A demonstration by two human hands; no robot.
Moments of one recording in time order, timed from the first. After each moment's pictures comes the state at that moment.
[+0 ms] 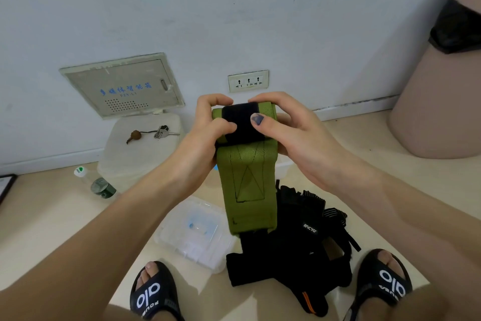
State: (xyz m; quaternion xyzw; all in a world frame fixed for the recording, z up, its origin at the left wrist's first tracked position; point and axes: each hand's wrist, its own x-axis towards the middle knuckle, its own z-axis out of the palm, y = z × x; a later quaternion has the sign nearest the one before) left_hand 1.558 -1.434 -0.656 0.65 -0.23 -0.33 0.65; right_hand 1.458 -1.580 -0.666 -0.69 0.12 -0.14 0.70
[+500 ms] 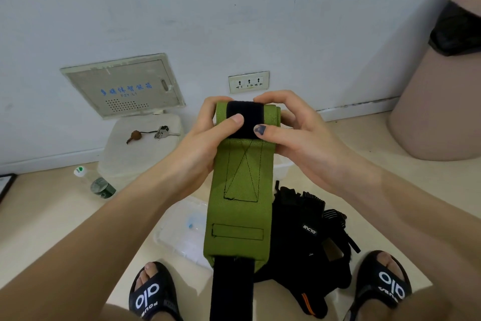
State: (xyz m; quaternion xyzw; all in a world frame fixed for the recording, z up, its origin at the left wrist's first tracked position) left_hand 1.563 -1.433 -0.656 0.63 -0.21 -0.35 0.66; right_hand 1.453 -1.584 -0.664 -0.66 0.11 -0.13 0.73
